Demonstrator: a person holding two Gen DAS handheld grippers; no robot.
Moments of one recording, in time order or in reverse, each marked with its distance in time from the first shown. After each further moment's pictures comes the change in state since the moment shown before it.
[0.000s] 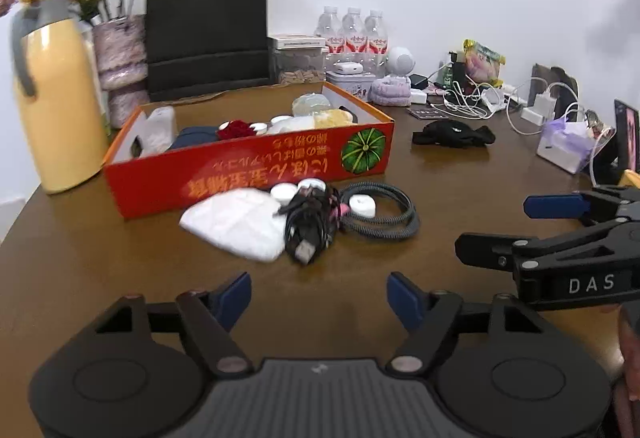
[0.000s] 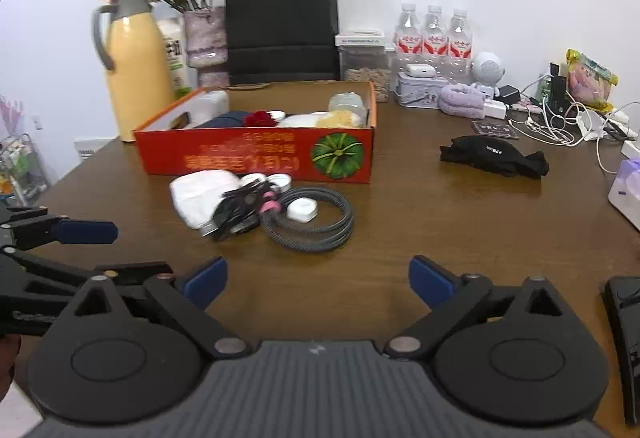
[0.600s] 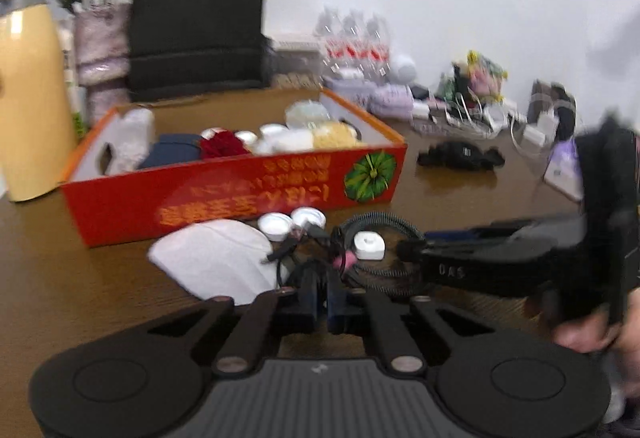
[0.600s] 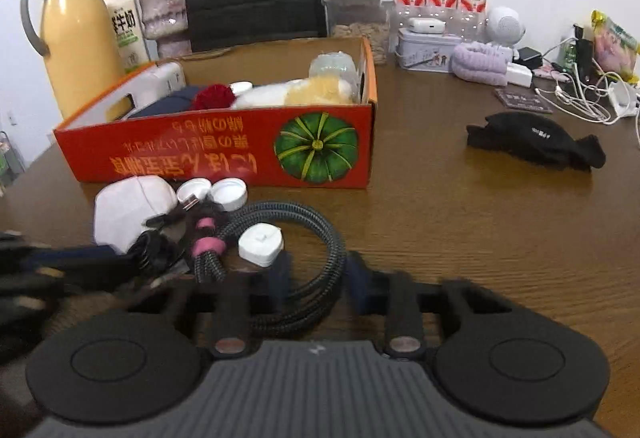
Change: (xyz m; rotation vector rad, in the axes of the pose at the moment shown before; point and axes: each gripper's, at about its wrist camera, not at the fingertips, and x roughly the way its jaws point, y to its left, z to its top) left arm 0.034 0.018 0.023 -0.073 -0.021 -0.056; right arm 0.109 -0.011 0.019 0.011 0.096 -0.036
